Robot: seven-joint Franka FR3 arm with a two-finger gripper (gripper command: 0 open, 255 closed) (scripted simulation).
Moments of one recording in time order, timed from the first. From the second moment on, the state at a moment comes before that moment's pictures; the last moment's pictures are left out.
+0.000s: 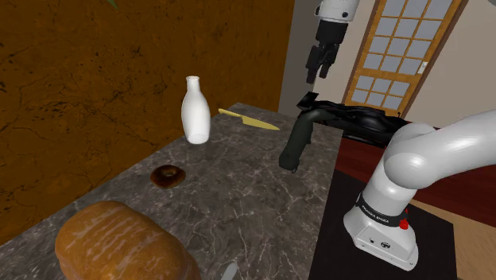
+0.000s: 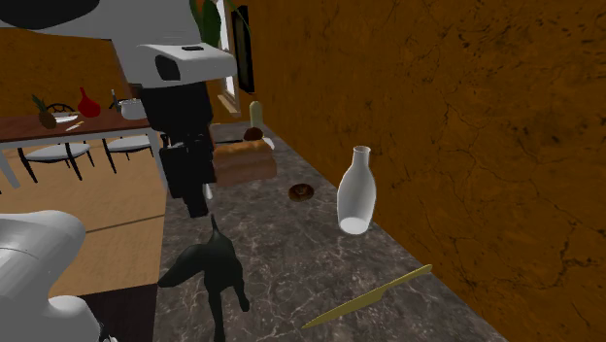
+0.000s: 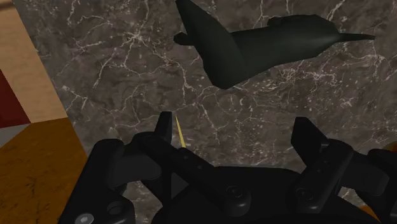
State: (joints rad) arm -0.01 -0.83 -0.03 -2.36 -0.03 1.60 -0.02
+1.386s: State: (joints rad) arm 0.04 -0.15 0.17 -1.84 0.00 1.75 0.24
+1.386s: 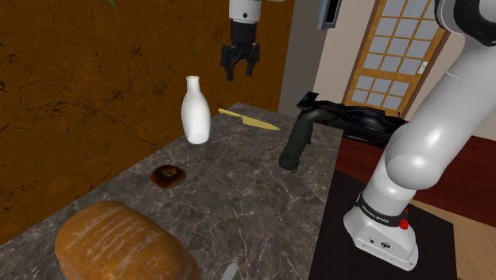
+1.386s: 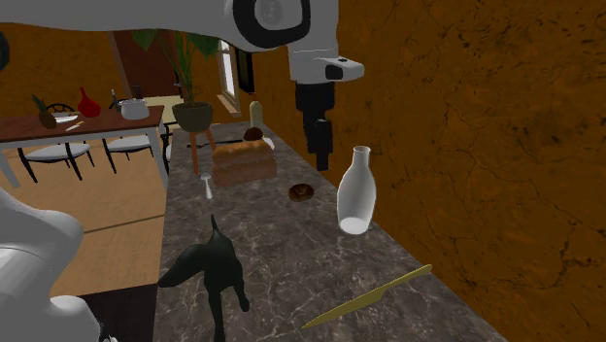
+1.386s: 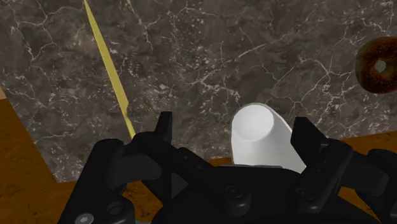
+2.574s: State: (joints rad) arm 0.13 0.41 0.23 -1.22 -0.11 1.66 0.39
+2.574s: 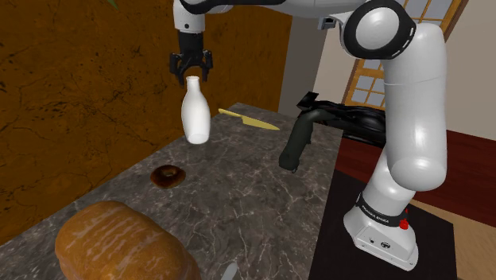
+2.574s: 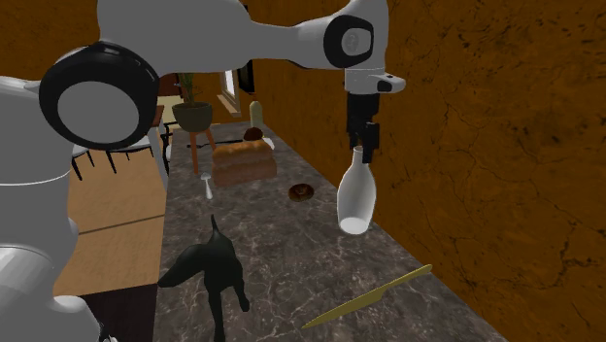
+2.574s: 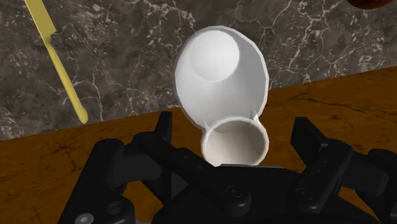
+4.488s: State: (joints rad) arm 0.15 0.44 0.23 -1.07 -0.12 1.56 0.39
